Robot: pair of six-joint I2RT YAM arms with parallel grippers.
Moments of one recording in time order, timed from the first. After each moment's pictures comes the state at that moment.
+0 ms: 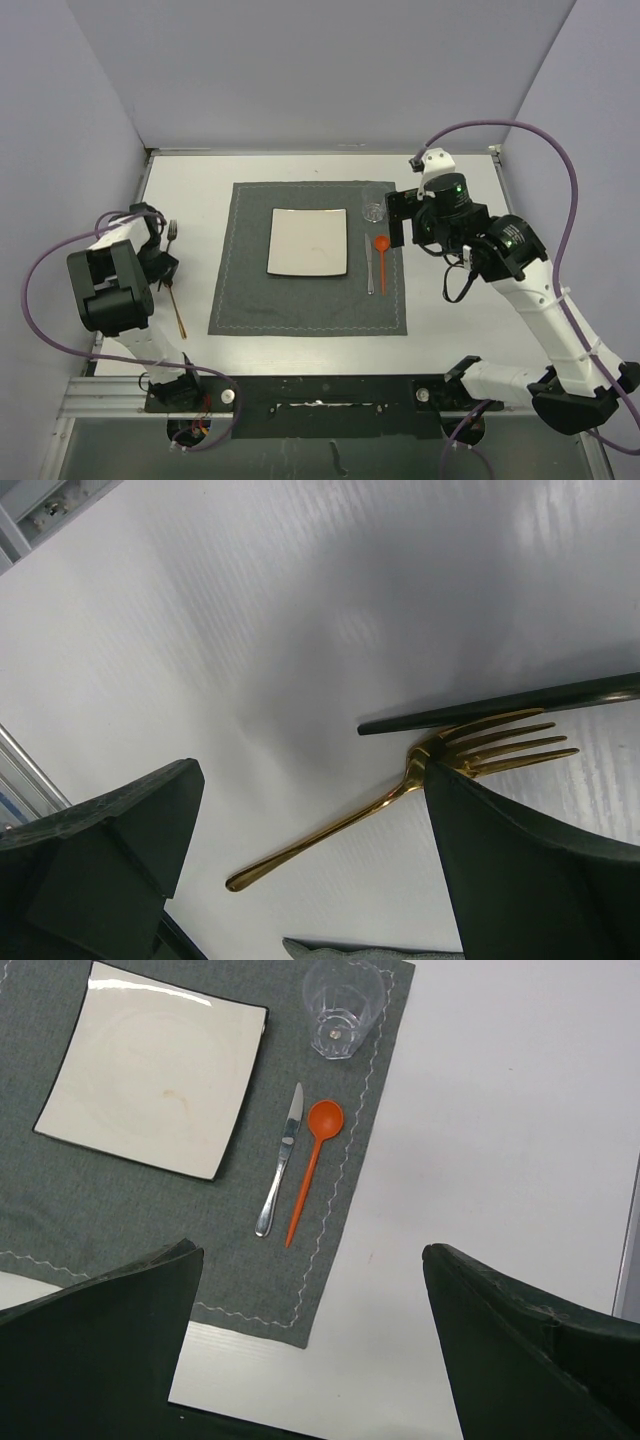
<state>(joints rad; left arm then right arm) 0.28 1.77 1.12 -0.93 -0.45 -0.82 0.64 1.17 1.54 -1.05 0.34 0.20</state>
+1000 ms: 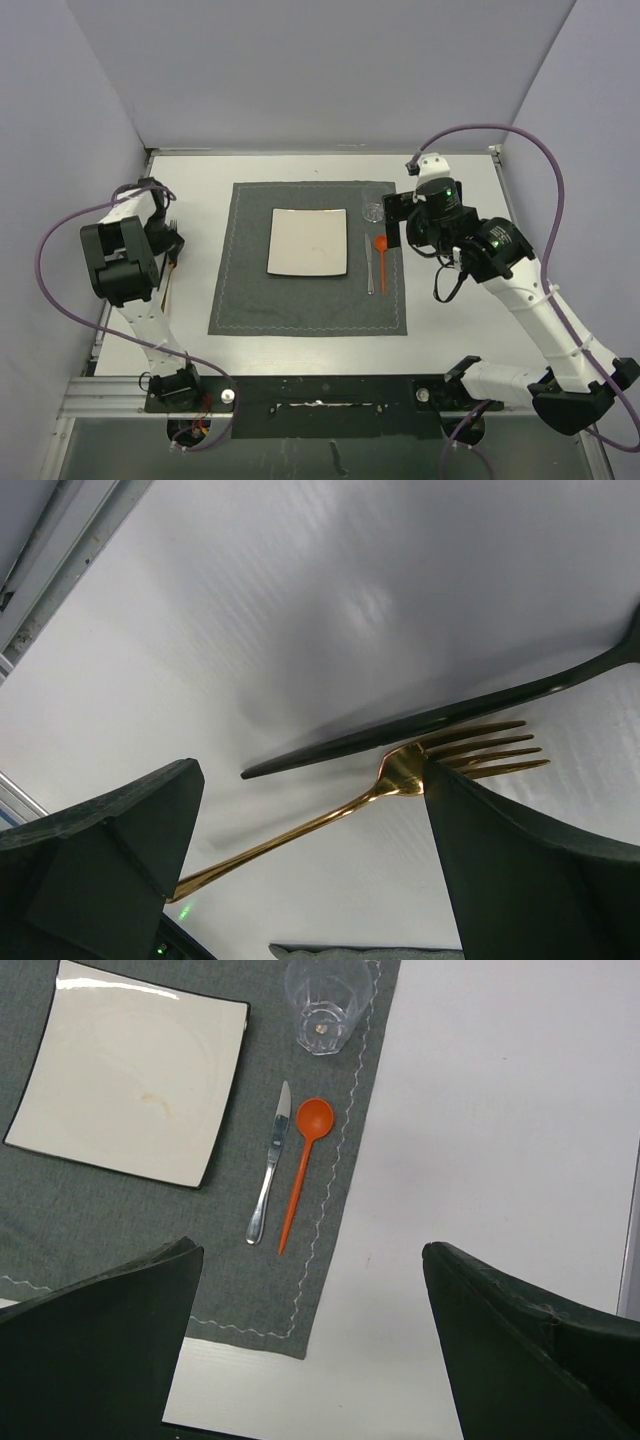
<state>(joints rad) 0.23 2.02 1.46 -1.01 -0.43 -0.68 0.64 1.16 1.46 -0.99 0.38 0.22</state>
